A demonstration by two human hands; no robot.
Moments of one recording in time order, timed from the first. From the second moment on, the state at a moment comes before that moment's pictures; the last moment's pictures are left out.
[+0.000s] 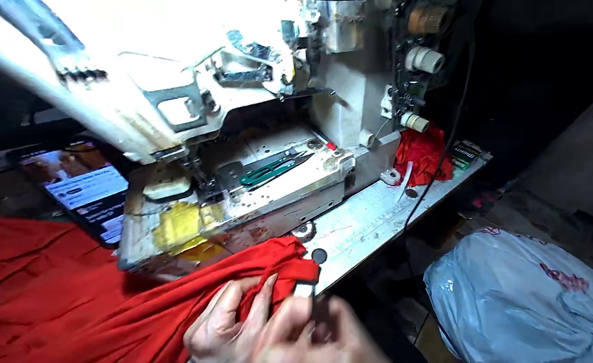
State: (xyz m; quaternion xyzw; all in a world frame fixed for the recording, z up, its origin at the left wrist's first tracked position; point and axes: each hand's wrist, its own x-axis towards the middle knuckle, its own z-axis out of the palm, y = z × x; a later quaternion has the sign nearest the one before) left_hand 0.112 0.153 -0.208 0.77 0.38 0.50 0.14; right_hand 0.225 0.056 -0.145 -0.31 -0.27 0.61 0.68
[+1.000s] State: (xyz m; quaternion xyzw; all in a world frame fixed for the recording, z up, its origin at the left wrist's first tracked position) left_hand 0.105 0.158 -0.205 0.64 0.32 0.65 0.26; right_hand 0.264 0.124 -0.212 -0.44 -0.62 0.26 0.59
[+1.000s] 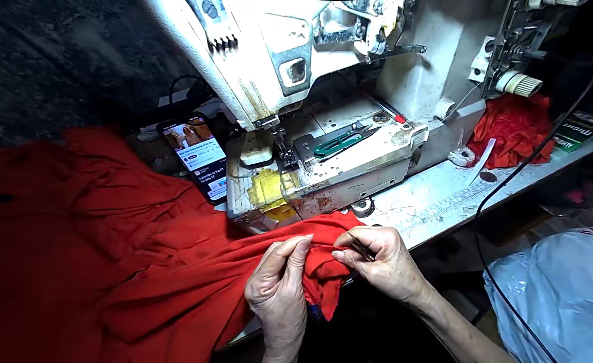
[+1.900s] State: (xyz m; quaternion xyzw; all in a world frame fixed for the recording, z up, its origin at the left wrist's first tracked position) left_hand 0.078 0.143 -0.176 0.79 0.35 0.46 0.22; right_hand 0.244 0.112 -0.190 -0.49 -0.59 0.24 0.59
